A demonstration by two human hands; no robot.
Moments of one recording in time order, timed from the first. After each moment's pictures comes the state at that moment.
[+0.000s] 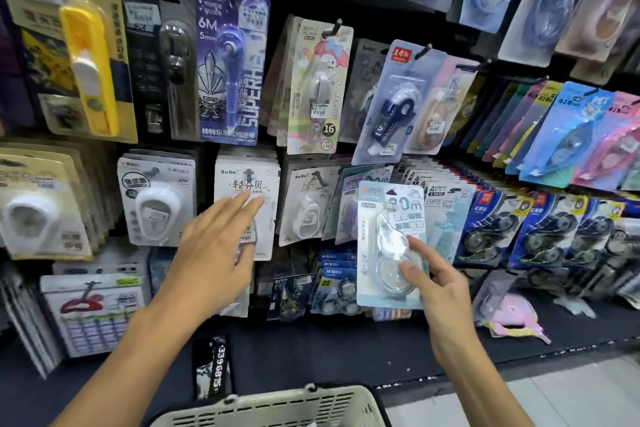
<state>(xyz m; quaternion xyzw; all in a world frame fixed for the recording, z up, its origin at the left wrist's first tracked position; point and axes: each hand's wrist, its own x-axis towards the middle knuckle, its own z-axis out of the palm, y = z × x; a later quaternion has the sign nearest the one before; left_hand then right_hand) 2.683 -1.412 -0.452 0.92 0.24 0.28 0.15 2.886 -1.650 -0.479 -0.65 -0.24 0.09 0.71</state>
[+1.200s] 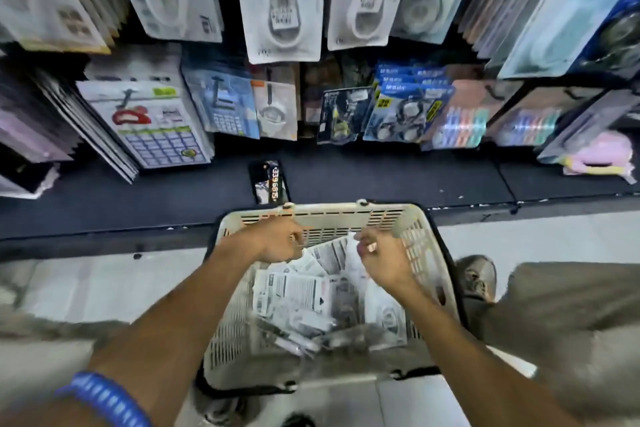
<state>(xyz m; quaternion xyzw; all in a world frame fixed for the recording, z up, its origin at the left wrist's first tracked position) 2.643 -1.464 -0.672 0.88 0.26 -0.26 0.30 2.785 -1.650 -0.734 -0.87 -0.31 0.26 0.27</state>
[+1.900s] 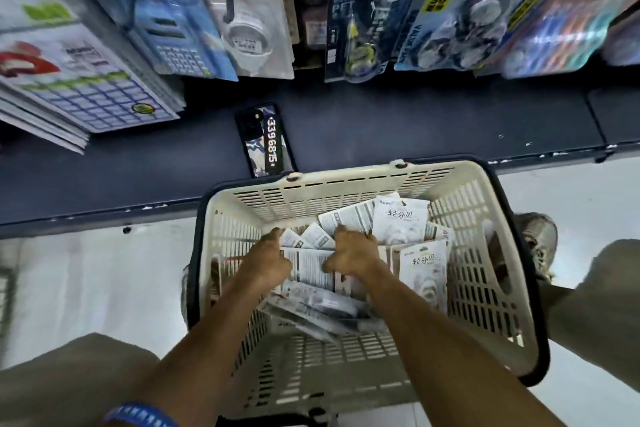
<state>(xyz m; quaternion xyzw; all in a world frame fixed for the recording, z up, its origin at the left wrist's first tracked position) 2.618 -1.467 -0.846 0.74 0.48 -0.26 0.41 2.757 -1.580 -0.867 -0.82 -0.39 0.42 -0.06</state>
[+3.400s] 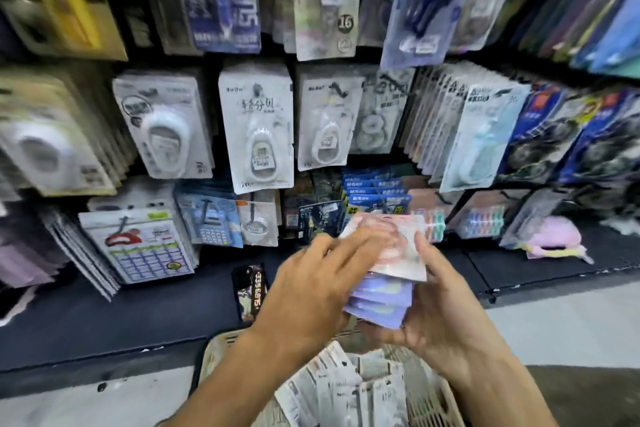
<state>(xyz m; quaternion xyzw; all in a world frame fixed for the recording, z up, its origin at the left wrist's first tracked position) 2.678 -1.525 -0.515 0.95 0.01 0.30 0.07 2.794 -1.670 -0.512 -0.46 -0.07 0.55 0.69</state>
